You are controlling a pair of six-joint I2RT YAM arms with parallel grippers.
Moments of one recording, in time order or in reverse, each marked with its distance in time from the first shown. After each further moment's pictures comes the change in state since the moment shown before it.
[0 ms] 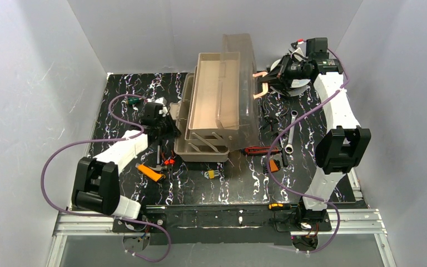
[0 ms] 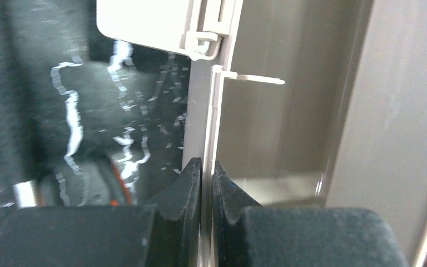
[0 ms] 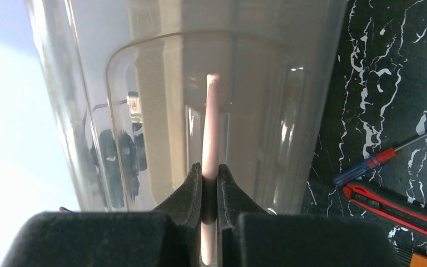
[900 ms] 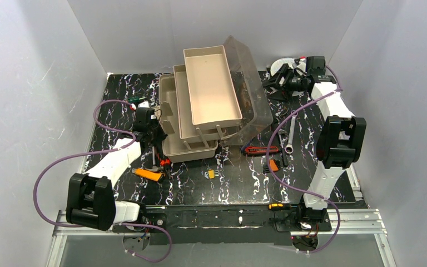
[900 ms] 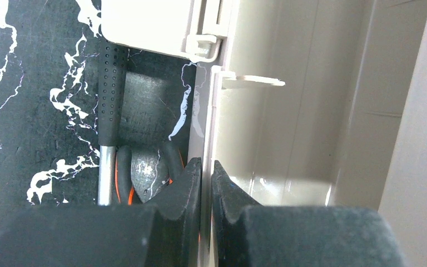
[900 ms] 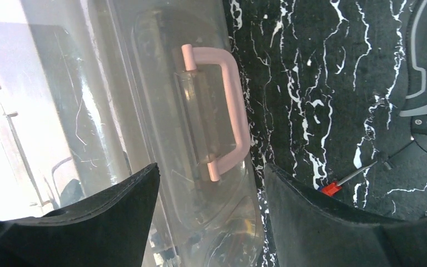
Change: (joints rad) left arm 0.076 -0.166 -0.106 -0.055 -0.244 -0.026; right arm -0.061 0.090 -0.256 0.309 -0.021 0.032
